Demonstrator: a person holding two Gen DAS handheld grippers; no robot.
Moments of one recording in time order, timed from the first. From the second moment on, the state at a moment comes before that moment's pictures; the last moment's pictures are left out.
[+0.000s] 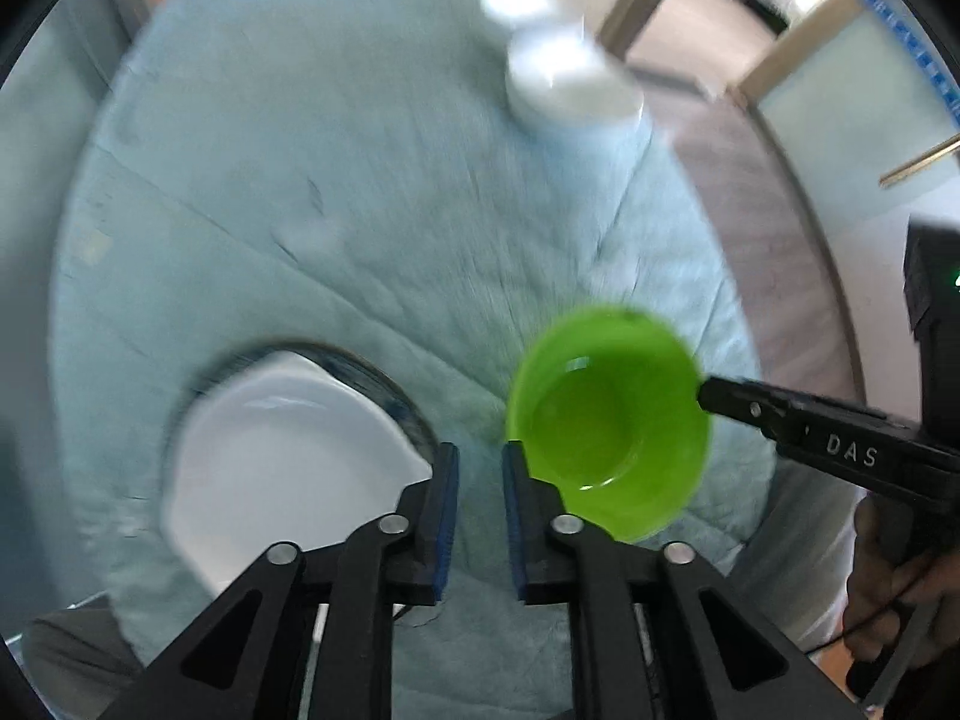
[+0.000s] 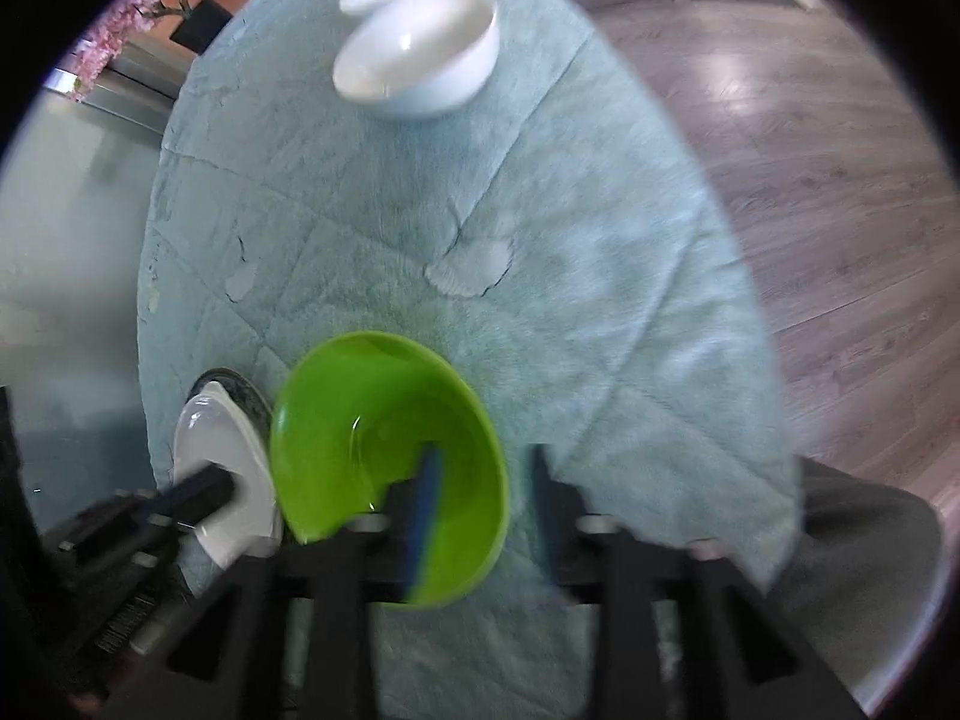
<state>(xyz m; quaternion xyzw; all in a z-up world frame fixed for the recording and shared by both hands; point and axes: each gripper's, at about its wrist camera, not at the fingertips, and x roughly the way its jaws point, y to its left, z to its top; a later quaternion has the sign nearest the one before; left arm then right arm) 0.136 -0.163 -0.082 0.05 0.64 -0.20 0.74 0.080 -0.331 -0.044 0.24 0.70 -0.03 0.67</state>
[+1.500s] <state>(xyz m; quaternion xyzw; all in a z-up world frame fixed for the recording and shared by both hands) 0.259 -0.143 0.111 0.02 0.48 -0.23 0.85 0.179 -0.358 0.109 0.16 0.55 0.00 0.82</state>
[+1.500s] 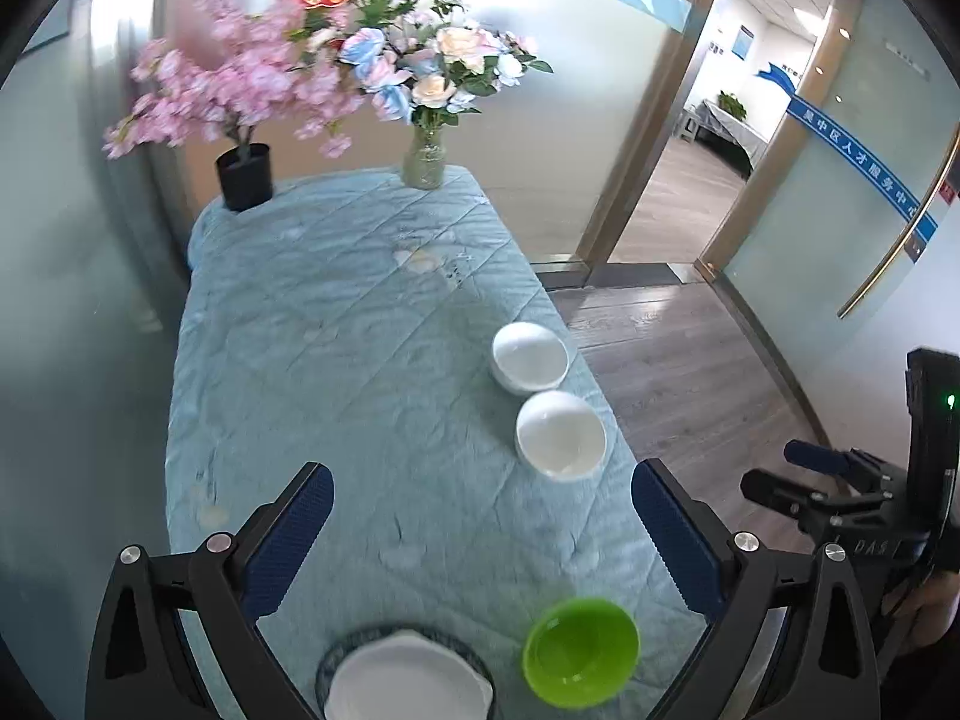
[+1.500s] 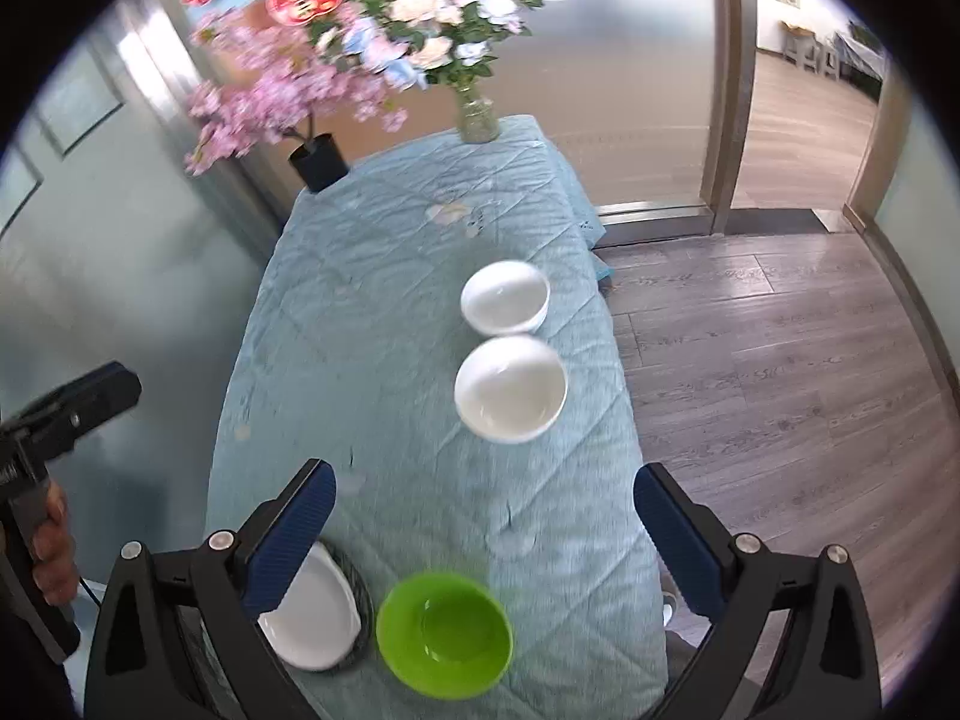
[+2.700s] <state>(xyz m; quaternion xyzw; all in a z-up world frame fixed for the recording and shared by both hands) 0.420 -0.283 -0.194 0.01 0.68 -0.31 0.67 0.289 -0.392 -0.128 0.19 0.70 -0.04 0.69</state>
